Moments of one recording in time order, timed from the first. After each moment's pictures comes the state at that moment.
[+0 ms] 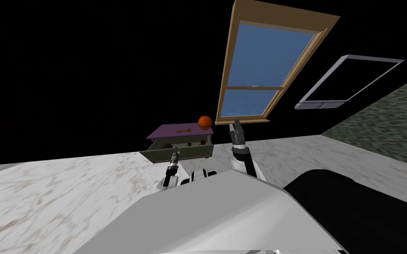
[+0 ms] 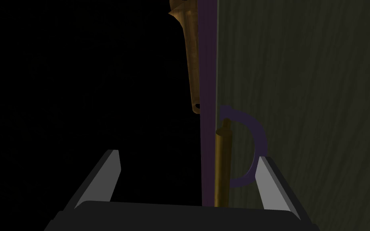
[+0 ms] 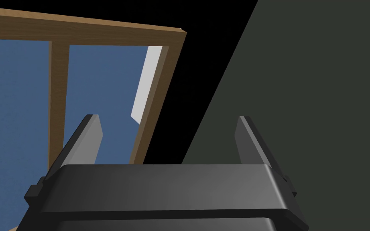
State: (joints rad) left arm -0.16 0.09 -0.07 -0.63 0.02 -0.98 0.01; right arm 0.52 -0.03 -0.06 -2.32 0.12 -0.52 0.05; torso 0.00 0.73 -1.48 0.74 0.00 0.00
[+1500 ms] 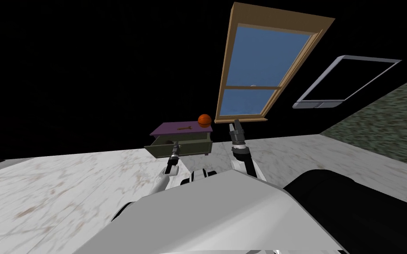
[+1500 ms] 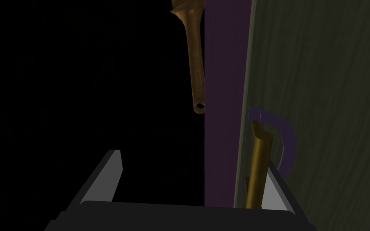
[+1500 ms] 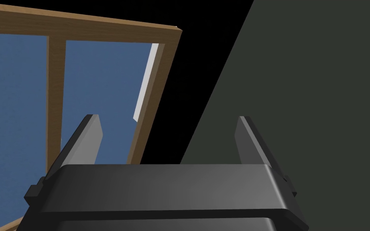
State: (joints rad) left arm -0.29 0.10 -0.05 -0.66 0.02 -0.78 0.04; right arm 0.52 -0.03 -0.06 -2.32 0.12 -0.52 0.05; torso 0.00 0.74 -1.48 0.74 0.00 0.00
